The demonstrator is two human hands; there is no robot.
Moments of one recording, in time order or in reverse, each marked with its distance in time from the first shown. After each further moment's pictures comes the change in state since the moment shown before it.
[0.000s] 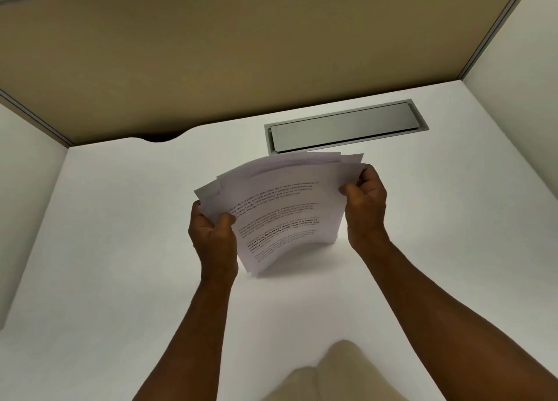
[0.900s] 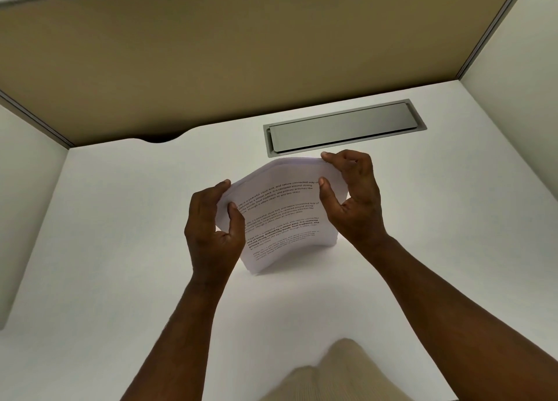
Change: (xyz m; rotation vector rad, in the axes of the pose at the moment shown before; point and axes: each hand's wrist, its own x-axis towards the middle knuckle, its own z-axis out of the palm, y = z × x) left_hand 0.002 0.007 -0.014 0.565 -0.111 0.795; right_hand 0.004 -0.003 -0.011 -0.635 -0.077 -0.753
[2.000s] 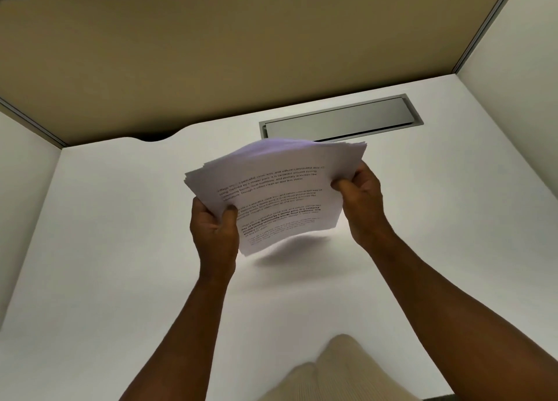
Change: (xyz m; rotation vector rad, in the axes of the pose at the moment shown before) left_hand -0.006 0.000 0.021 -0.501 0.025 -0.701; right_hand 0.004 0.002 -0.001 0.652 -0.071 0.742
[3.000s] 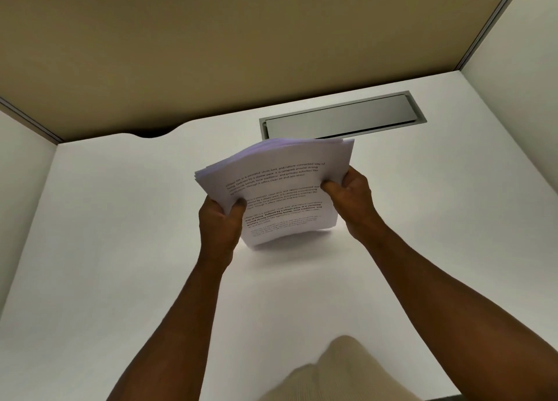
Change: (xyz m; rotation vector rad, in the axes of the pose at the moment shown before) left_hand 0.025 -0.015 0.003 0.084 -0.166 -0.138; right_hand 0.019 0.016 0.005 -0.155 -0.045 0.105
